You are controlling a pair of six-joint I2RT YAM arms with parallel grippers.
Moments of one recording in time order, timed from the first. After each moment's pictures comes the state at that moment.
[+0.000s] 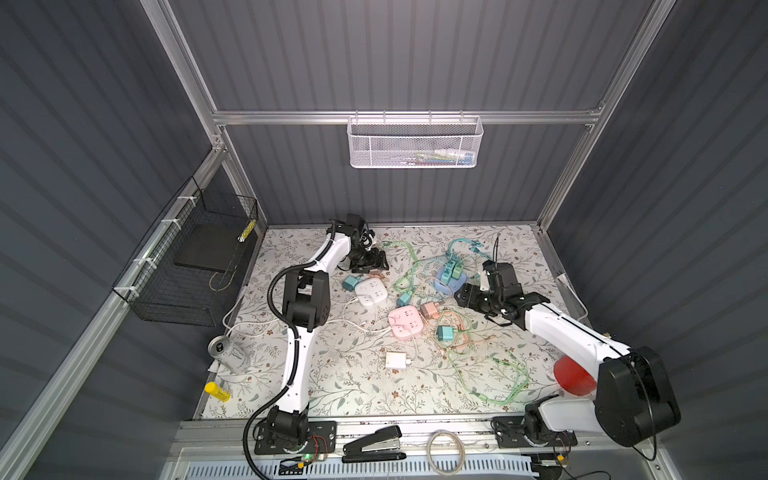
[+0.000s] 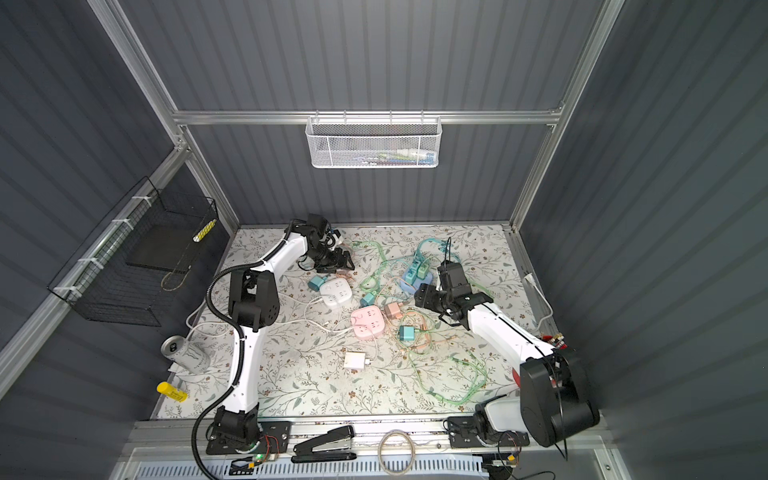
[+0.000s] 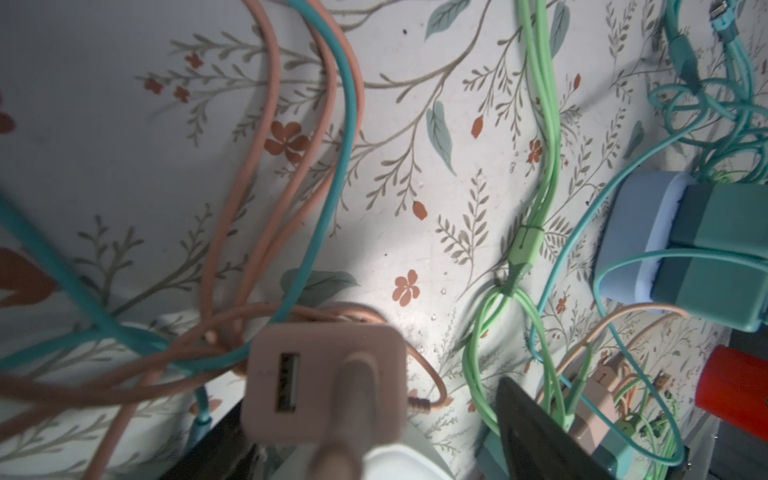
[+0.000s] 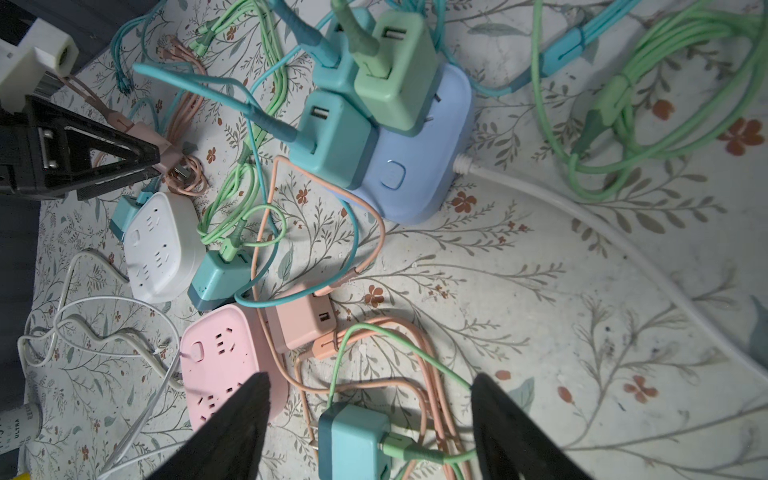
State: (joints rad) left arm -0.29 2.42 2.14 -0.98 0.47 -0.17; right arm 0.31 1.36 0.82 -0.32 -0.15 0.54
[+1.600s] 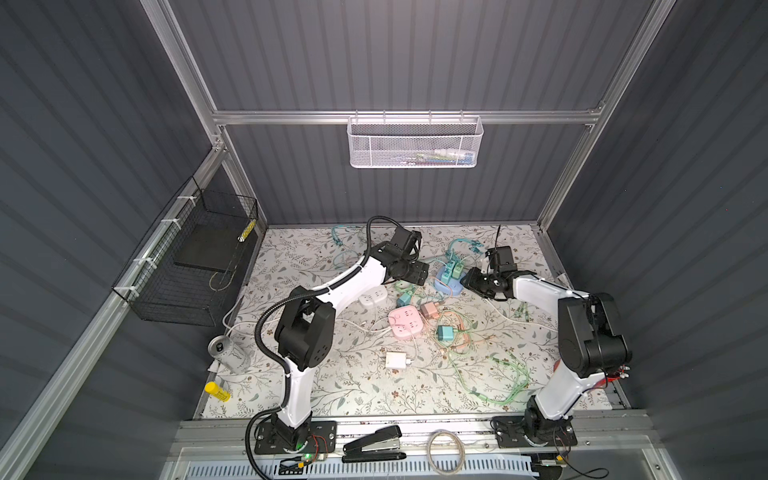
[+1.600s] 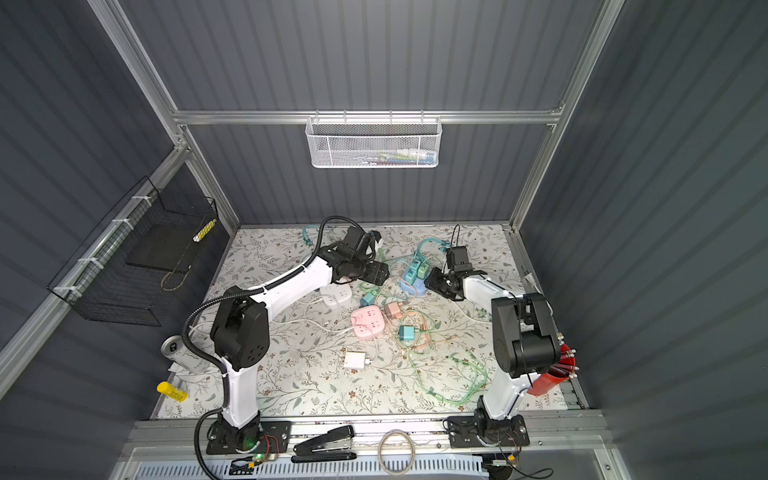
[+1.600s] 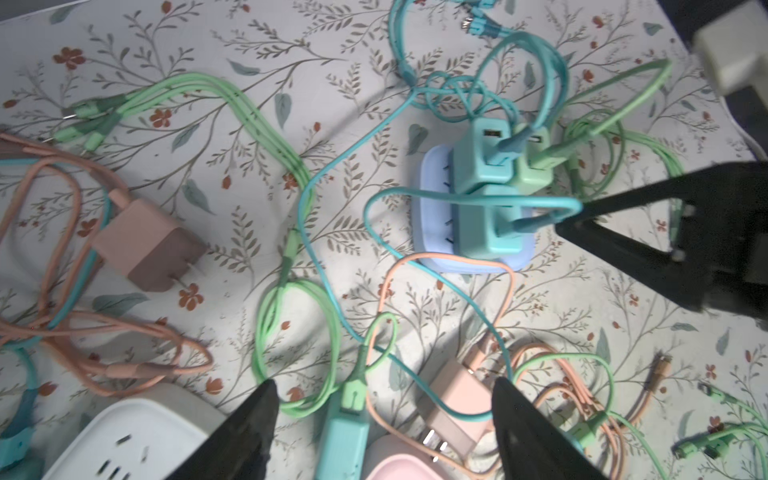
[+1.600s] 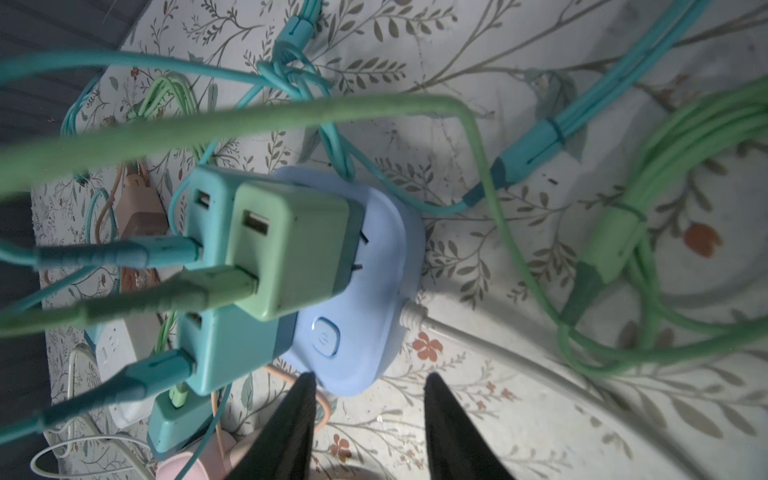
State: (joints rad) left arm -0.69 2.00 1.68 -0.53 0.09 -0.19; right arm 0.16 1.77 1.06 -0.21 -0.26 0.58
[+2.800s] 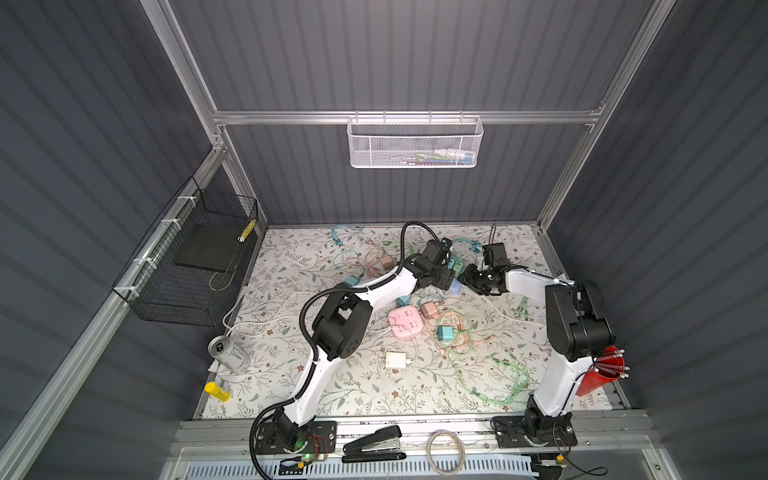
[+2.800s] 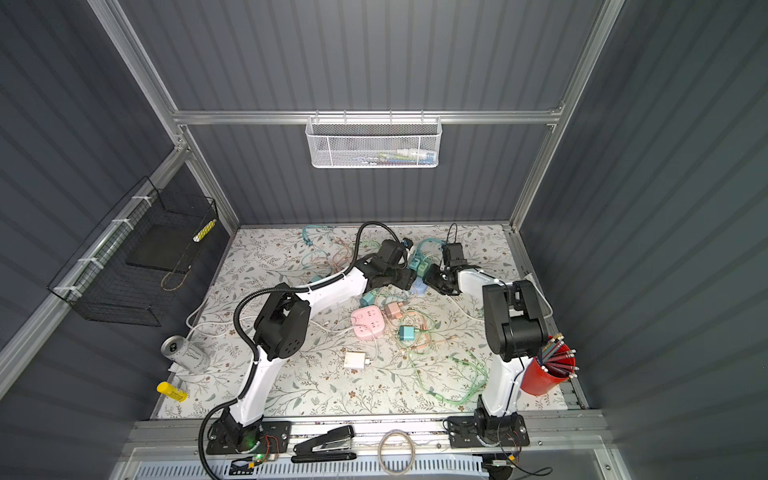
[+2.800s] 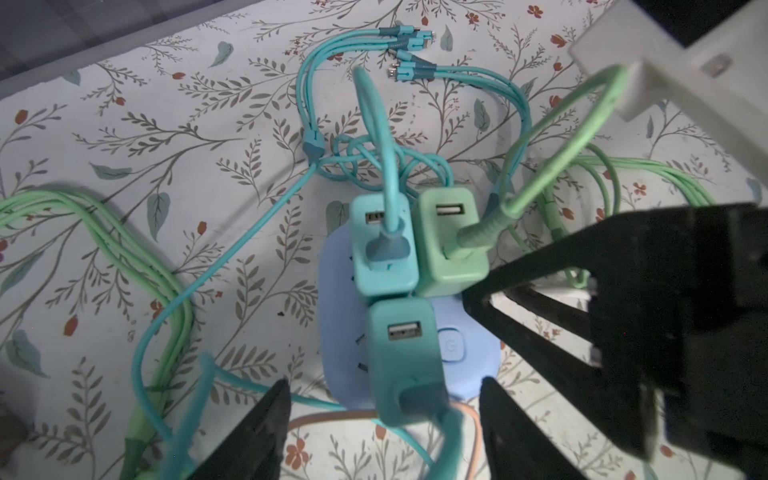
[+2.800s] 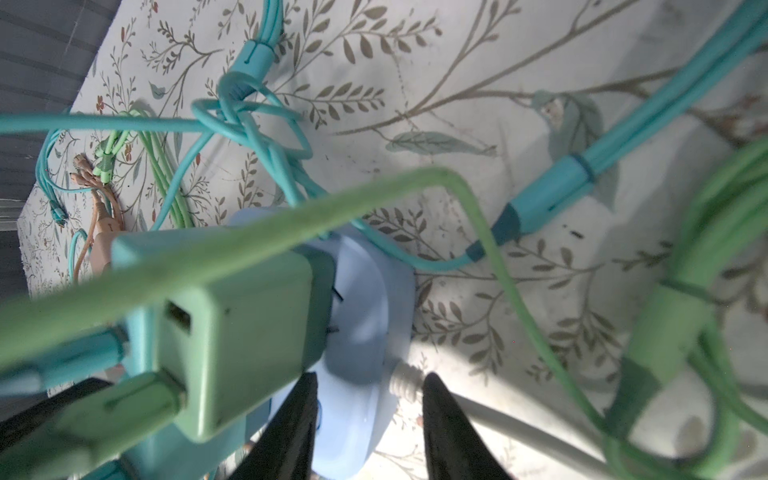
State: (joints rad) left arm -0.80 2.30 1.89 -0.35 -0.02 -0.15; right arm 0.16 1.89 1.14 -0.21 -0.25 0.64
